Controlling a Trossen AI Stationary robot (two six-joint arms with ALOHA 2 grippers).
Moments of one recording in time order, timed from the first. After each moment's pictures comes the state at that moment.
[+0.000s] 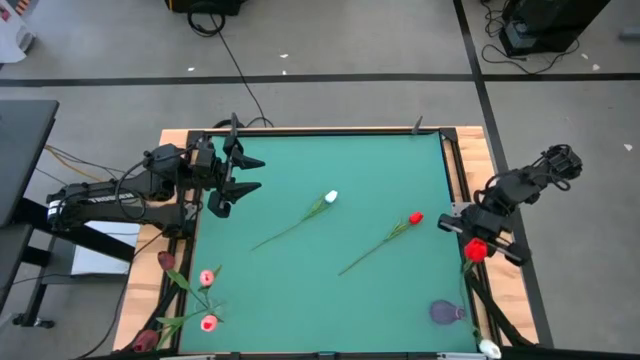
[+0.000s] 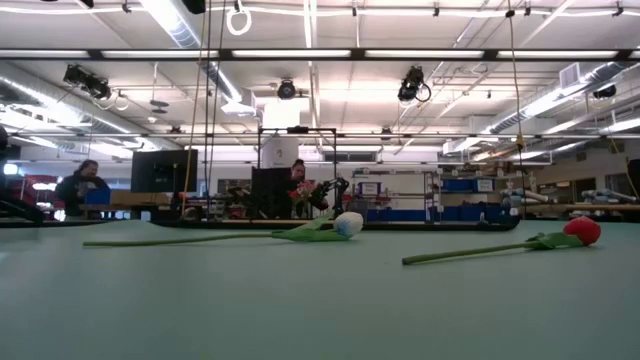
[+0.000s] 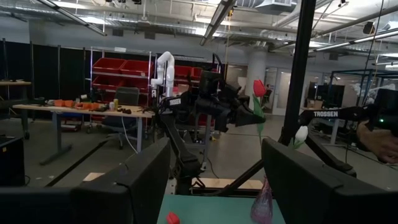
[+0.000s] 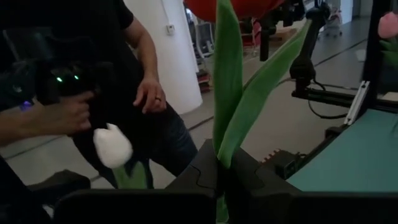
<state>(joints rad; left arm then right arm) 0.19 0.73 0.68 0.31 0.24 -0.15 0.50 0.54 0.74 -0.29 -0.52 0.19</state>
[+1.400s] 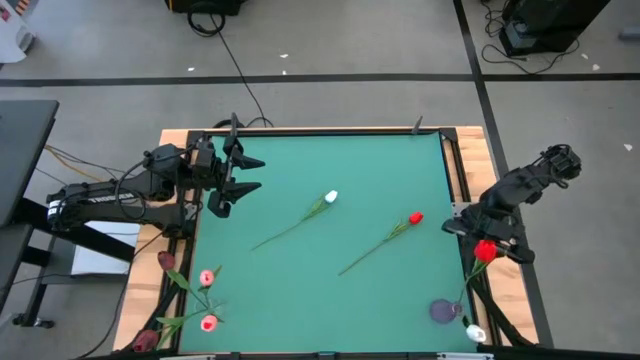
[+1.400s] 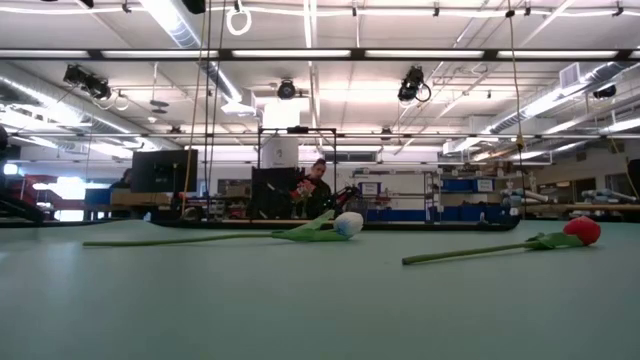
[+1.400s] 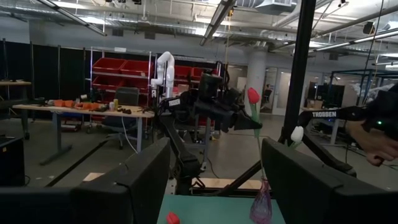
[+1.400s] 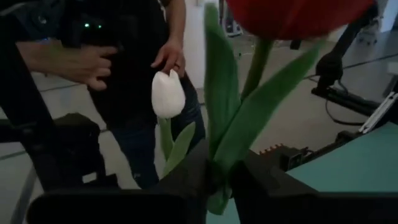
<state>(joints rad) 0.19 0.73 0.68 0.31 0.24 -0.15 0.50 0.51 0.74 -0.42 -0.63 -0.05</state>
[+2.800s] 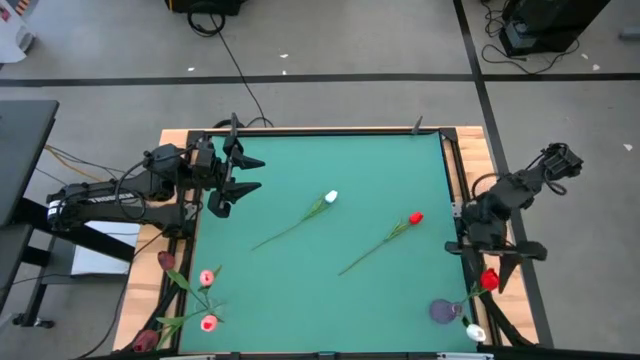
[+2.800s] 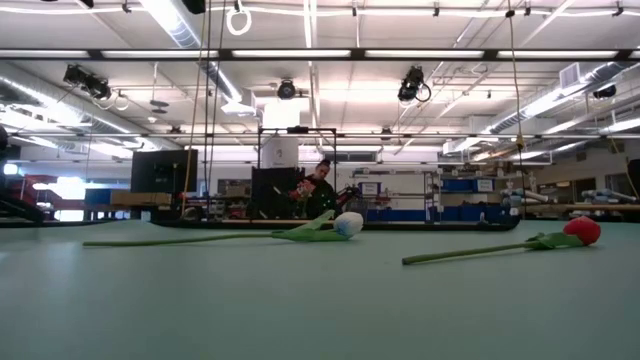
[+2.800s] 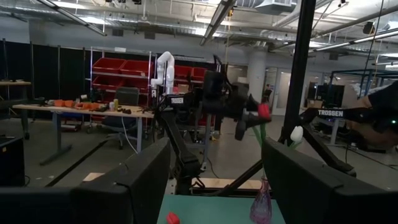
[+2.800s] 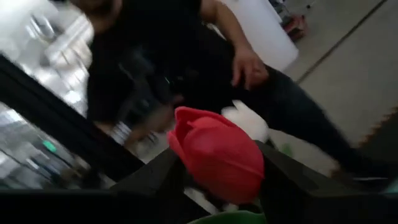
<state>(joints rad) 0.19 0.73 0.68 0.31 0.24 -0.15 0.51 0.61 0.74 -0.18 -0.87 0.72</state>
